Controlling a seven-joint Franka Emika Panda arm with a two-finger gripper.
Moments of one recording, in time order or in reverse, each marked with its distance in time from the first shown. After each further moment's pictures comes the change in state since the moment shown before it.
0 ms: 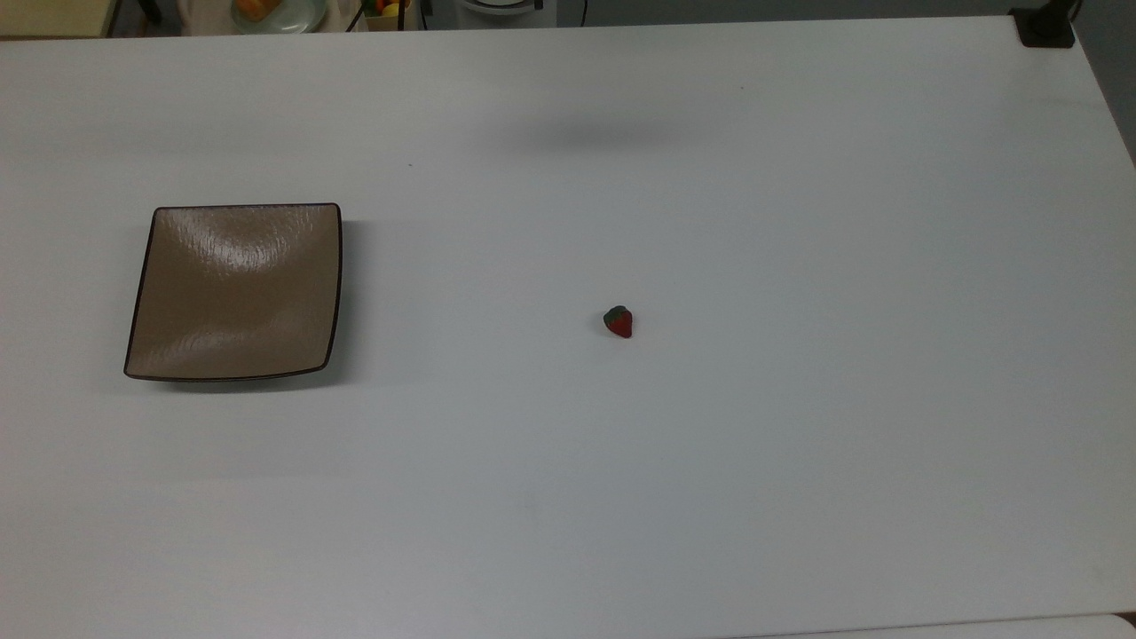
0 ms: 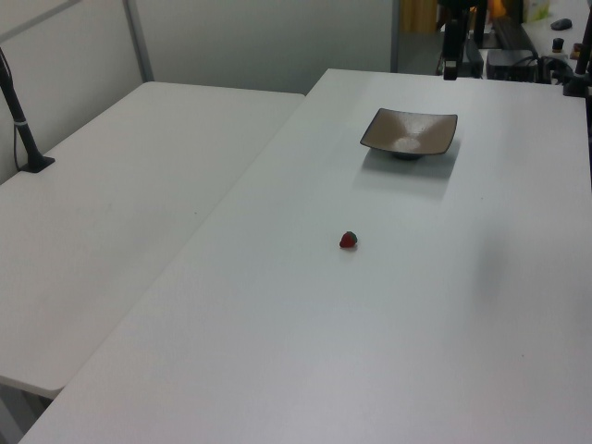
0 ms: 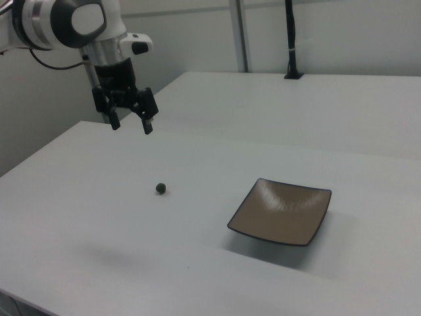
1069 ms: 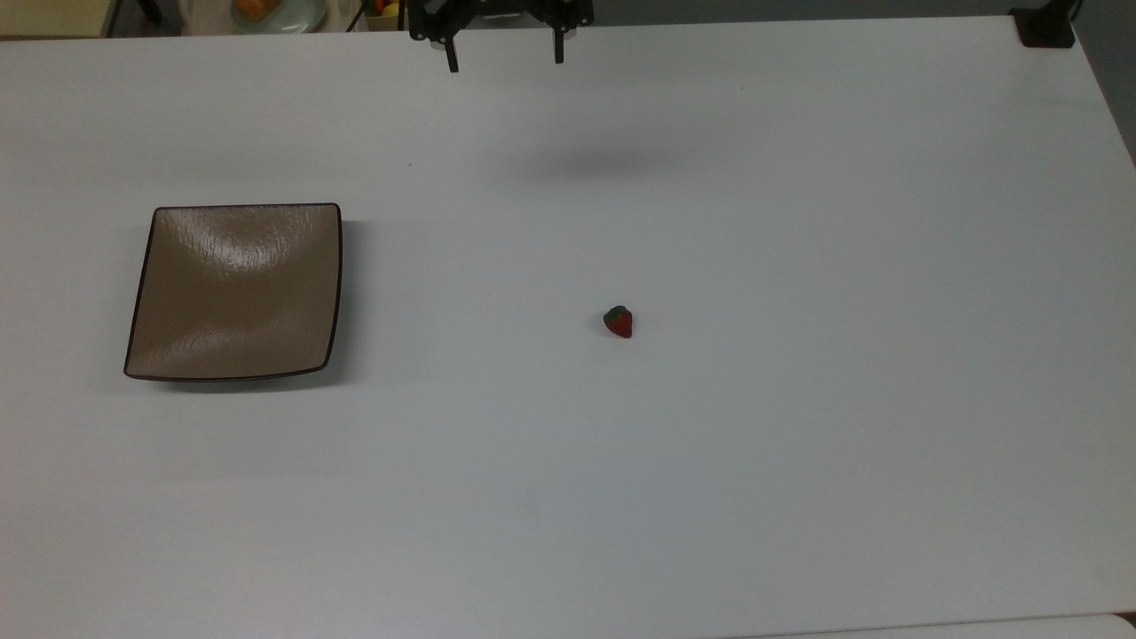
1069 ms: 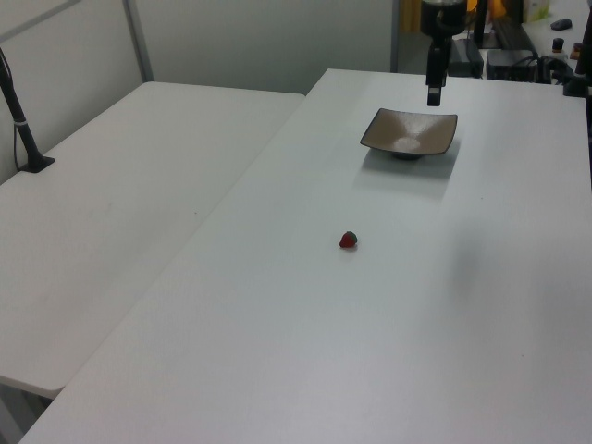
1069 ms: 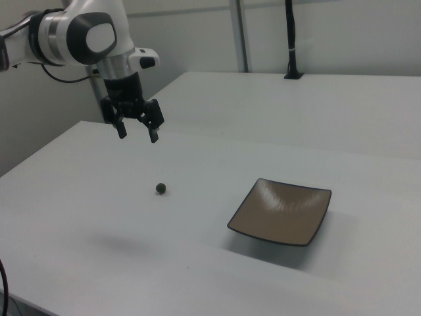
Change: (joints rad) arm 0.028 0.061 0.000 -0.030 0.000 0.093 0.000
